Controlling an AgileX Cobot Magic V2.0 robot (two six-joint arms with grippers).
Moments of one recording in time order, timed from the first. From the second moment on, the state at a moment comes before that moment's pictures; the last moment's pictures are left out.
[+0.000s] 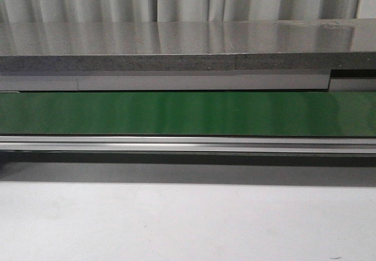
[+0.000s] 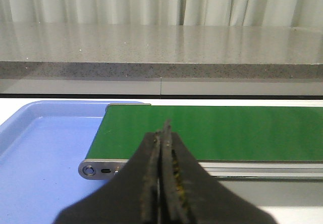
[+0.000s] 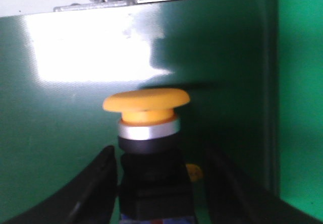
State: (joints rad) left arm -0.08 -0.01 0.00 -0.04 0.11 0.02; right arm -0.27 1.71 -1.28 0.17 0.91 -0.14
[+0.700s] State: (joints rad) left arm -0.08 -0.01 0.00 -0.04 0.11 0.02; right arm -0.27 1.68 -1.28 0.17 0.90 -0.14
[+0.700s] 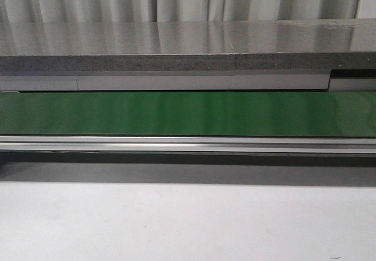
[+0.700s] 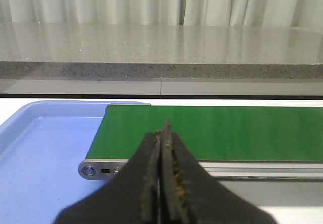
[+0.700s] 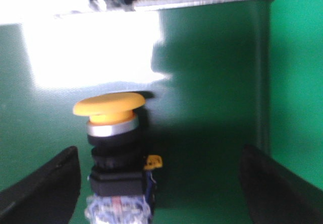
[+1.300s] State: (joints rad) left arm -0.08 -0.01 0.00 -0.04 0.11 0.02; right arm -0.27 1.32 -1.14 0.17 0.93 -0.21
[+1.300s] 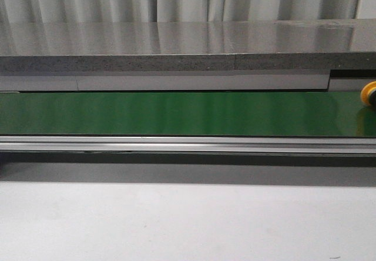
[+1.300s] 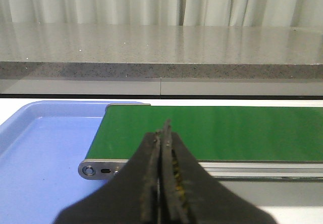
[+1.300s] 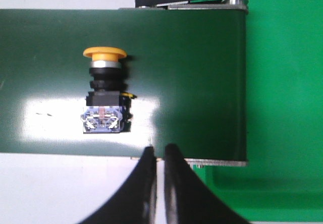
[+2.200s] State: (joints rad) left arm -0.08 -0.01 0.00 -0.04 0.11 0.02; right arm -0.09 0.68 -0.49 0.19 0.44 -0.22
